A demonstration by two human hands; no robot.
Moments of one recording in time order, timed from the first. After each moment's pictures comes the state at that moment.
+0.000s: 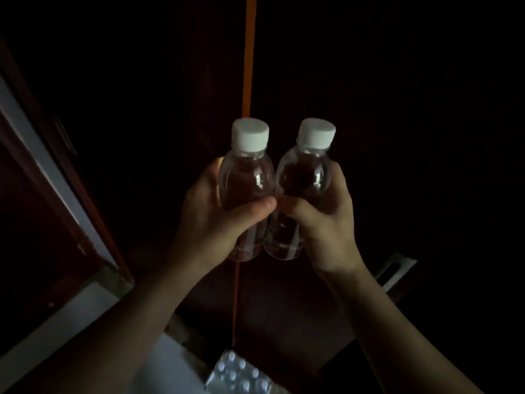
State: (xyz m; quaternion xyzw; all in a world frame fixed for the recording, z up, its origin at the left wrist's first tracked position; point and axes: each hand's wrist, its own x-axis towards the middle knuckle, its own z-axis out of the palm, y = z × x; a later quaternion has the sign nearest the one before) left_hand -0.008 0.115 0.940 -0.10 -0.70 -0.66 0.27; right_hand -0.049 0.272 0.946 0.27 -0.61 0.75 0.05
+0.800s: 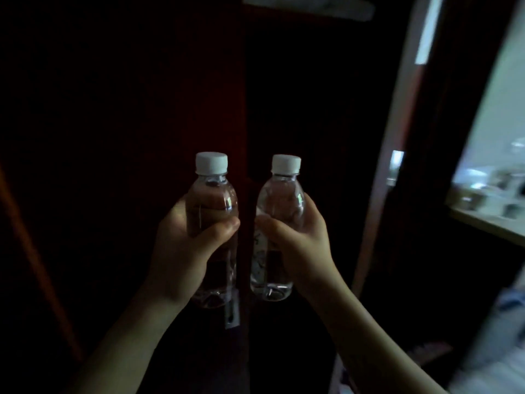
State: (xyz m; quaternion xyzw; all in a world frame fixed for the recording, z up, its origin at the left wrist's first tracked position) left_hand 0.035 0.277 1.104 -0.40 -0.55 -0.73 0.03; right_hand 0.102 0.422 1.098 0.05 -0.62 0.68 0.39
